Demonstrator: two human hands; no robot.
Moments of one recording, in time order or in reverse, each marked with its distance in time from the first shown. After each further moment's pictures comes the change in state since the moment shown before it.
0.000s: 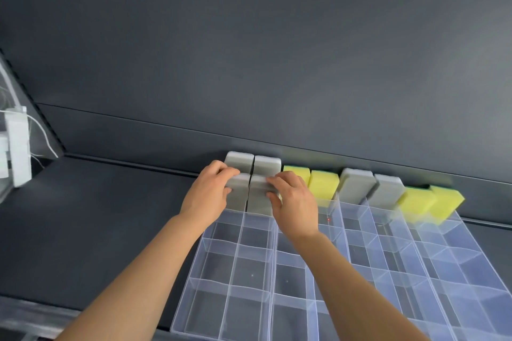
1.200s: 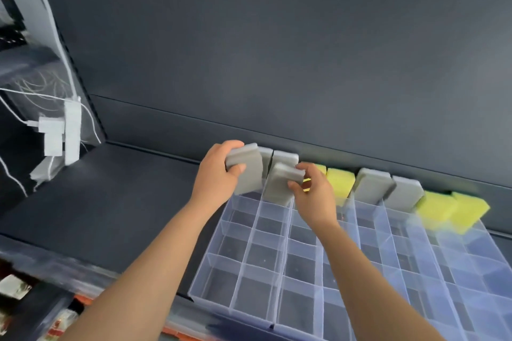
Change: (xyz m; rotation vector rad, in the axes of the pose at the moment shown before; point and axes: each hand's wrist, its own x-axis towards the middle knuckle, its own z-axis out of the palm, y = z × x) left_hand -0.021 0.034 -0.042 -0.362 0.232 -0.265; right_hand -0.001 -0.005 -0.025 0.430 -0.102 0.360
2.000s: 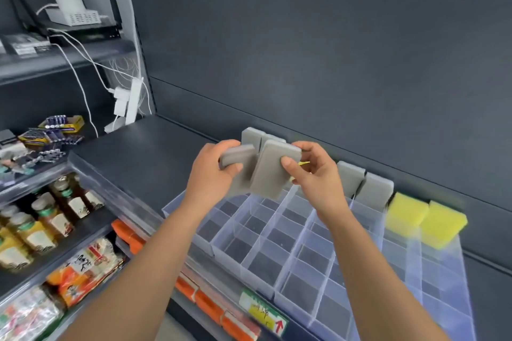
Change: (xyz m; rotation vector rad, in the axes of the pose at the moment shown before) left_hand -0.121 0.099 0.051 0.112 0.288 -0.159; right_hand -0.034 0.003 -0.127 0.567 -0.362 -0.121
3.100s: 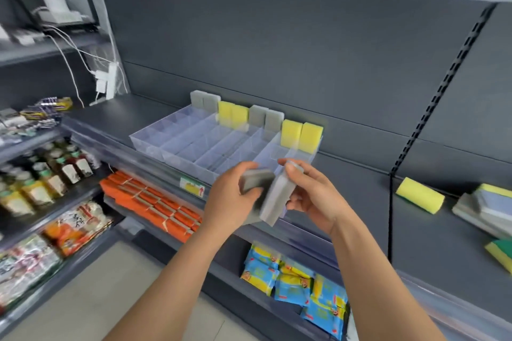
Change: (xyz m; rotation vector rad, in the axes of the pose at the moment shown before) left_hand -0.328 0.174 0.098 -0.014 -0.153 0.055; right_hand -0.290 -0.040 -0.226 0.349 -0.269 0.327
